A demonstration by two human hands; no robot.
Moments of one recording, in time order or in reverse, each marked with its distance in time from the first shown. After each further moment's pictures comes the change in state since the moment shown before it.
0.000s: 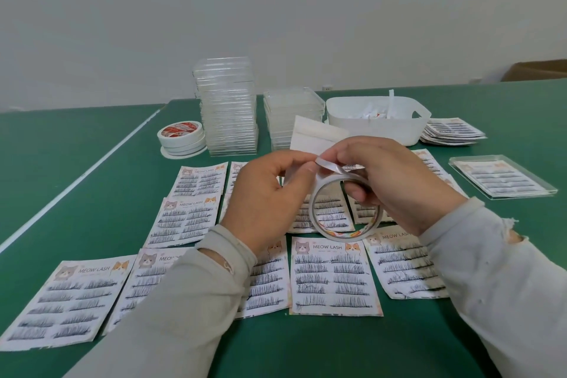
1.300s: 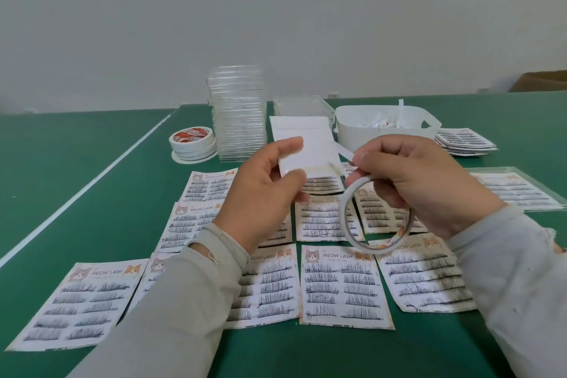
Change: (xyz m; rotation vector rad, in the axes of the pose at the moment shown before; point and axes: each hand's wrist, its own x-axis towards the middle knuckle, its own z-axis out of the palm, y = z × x) left_hand 0.008 -0.001 -0.016 -0.249 -0.015 -0.263; right_hand 0.001 -0.001 -0.018 0.121 0.002 -0.081
